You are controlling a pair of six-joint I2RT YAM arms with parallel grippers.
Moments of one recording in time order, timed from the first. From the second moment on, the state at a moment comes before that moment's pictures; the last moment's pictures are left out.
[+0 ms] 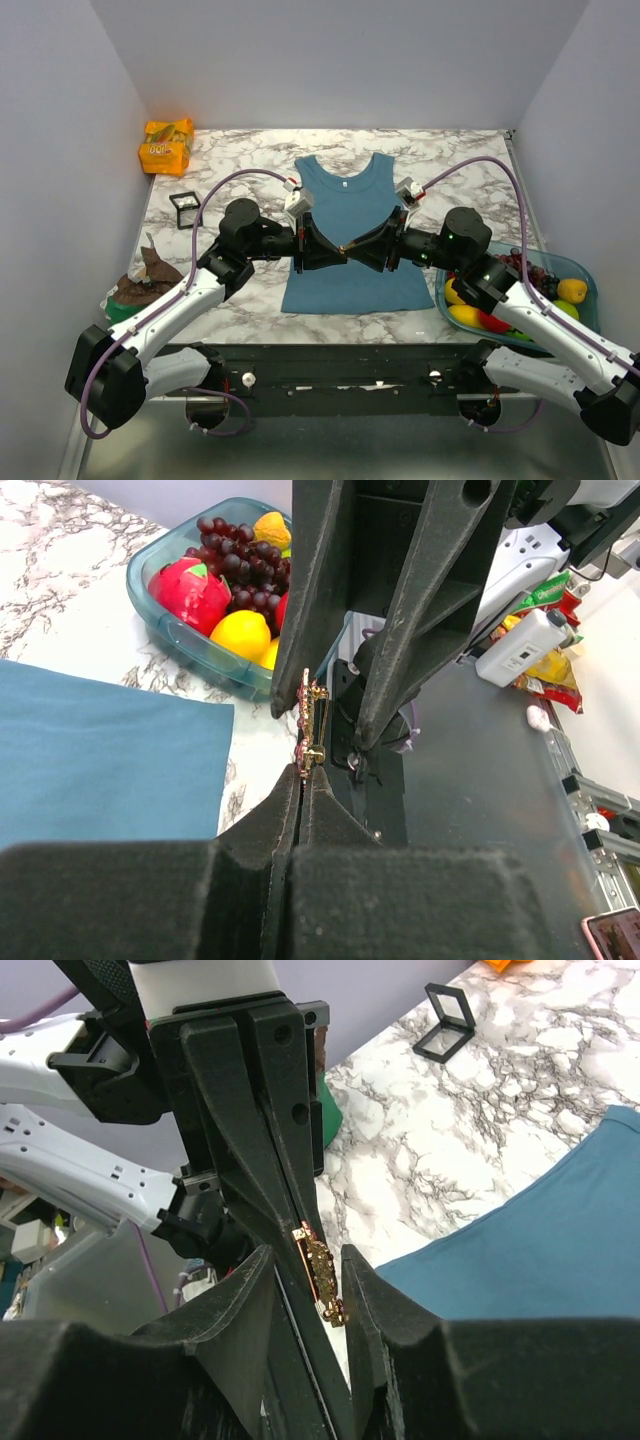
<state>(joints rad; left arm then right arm) -0.60 1.11 0.75 0.36 0.96 -0.46 0.73 0.94 0.82 0.06 -0.49 0.41</state>
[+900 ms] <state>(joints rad) -0.60 1.12 0.76 0.31 0.96 -0.43 0.73 0.97 0.81 0.06 -0.47 0.39</state>
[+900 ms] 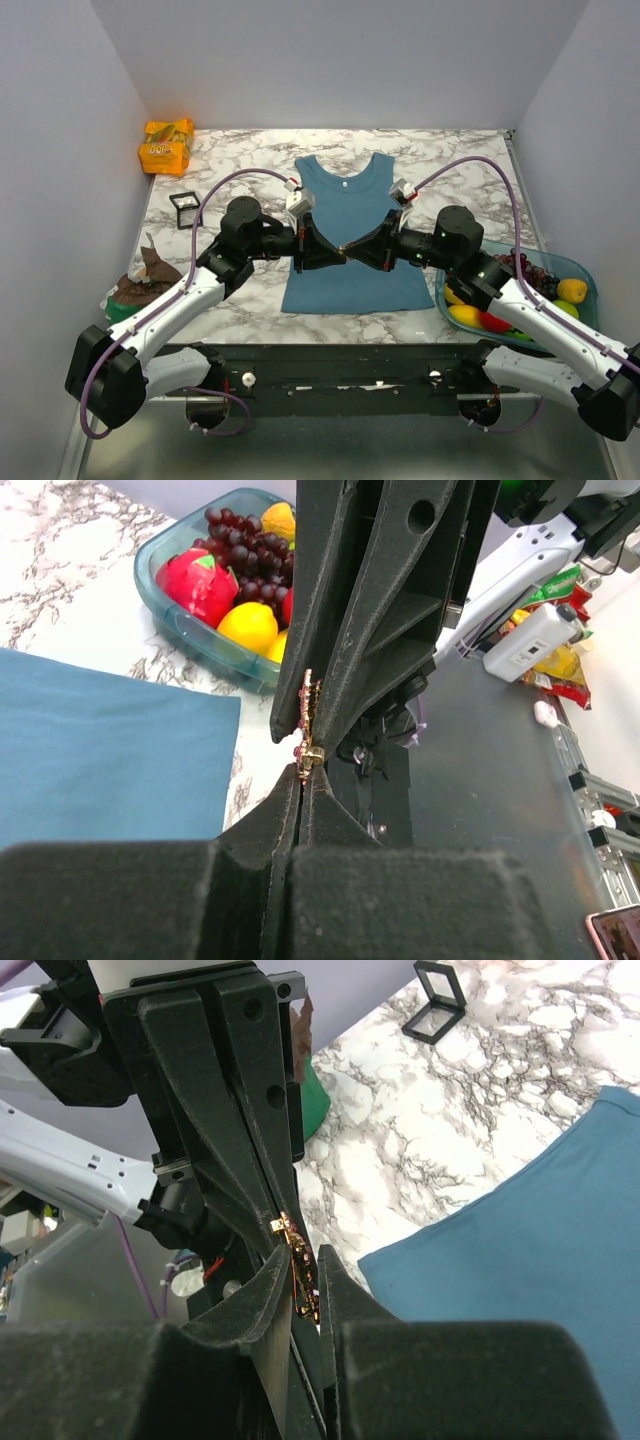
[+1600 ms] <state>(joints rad) -0.60 1.15 0.78 0.17 0.94 -0.35 0.73 1.04 0.86 -0.09 -0.46 0.32</state>
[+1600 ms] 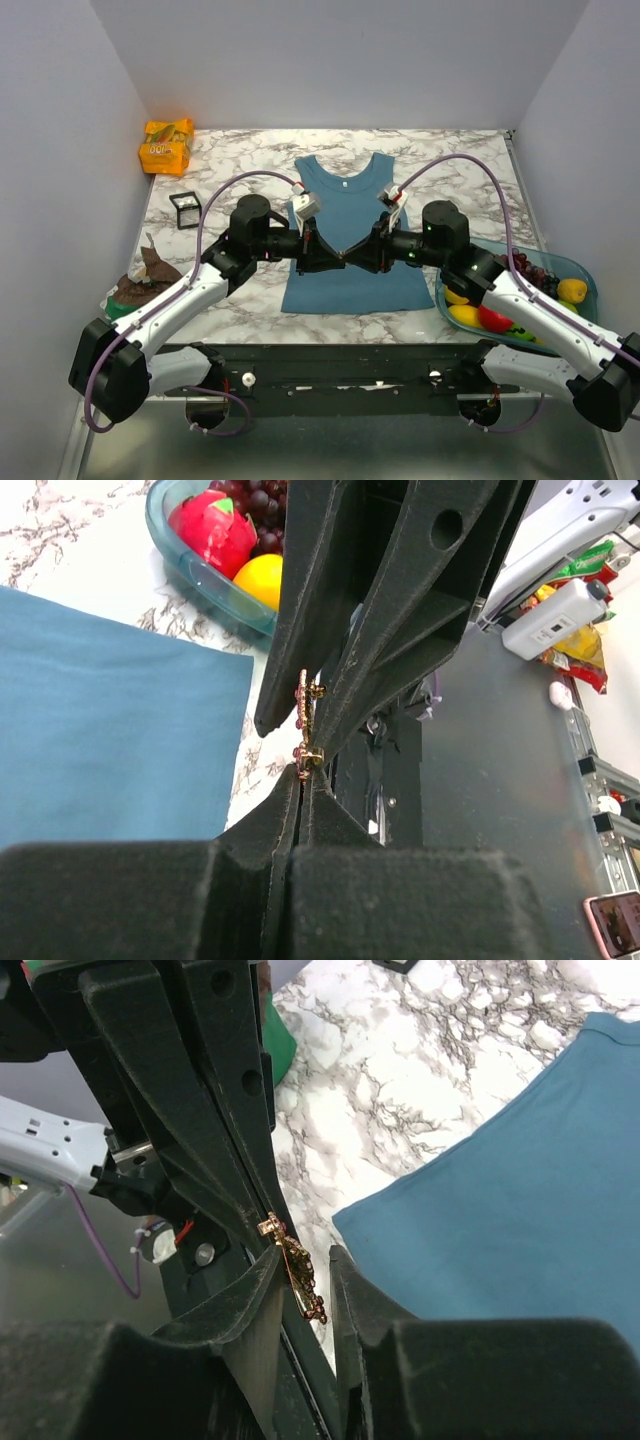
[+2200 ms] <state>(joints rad) -0.60 1.16 0.84 0.12 0.89 -0.30 0.73 0.70 0.91 -0.23 -0.33 0.31</state>
